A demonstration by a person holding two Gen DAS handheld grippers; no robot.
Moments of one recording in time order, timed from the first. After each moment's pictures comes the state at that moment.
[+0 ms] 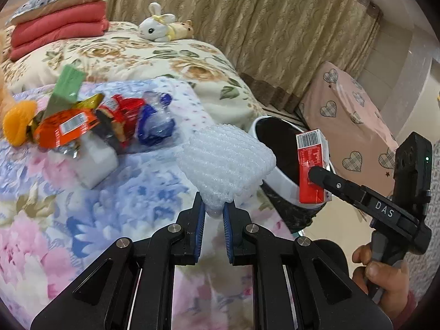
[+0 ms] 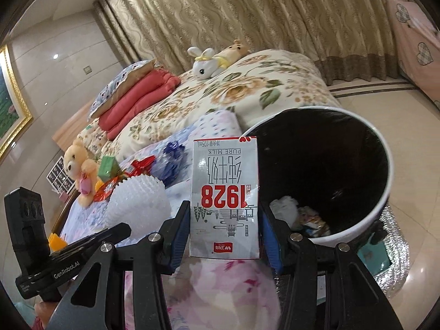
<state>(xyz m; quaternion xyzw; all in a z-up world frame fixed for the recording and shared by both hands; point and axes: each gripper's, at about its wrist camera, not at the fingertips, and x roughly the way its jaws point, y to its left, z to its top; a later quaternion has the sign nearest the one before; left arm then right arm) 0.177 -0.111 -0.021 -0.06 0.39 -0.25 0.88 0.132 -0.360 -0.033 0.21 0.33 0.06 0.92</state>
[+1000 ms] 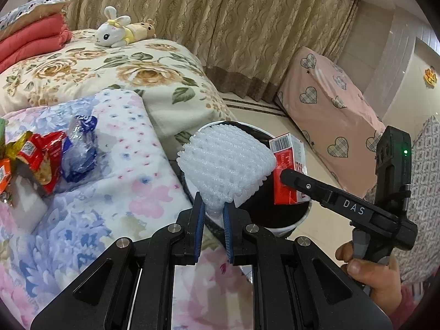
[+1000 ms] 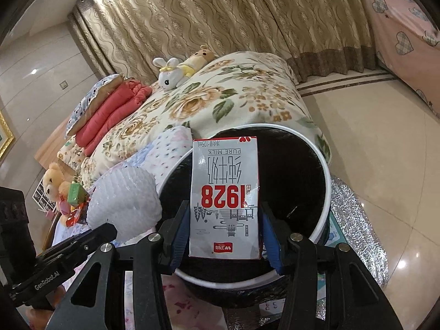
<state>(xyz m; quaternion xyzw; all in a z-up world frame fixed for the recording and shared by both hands) 0.201 -0.203 -0.009 -0.02 0.39 -0.31 0.87 0.150 -0.430 -0.042 0.23 0.34 0.01 0.91</state>
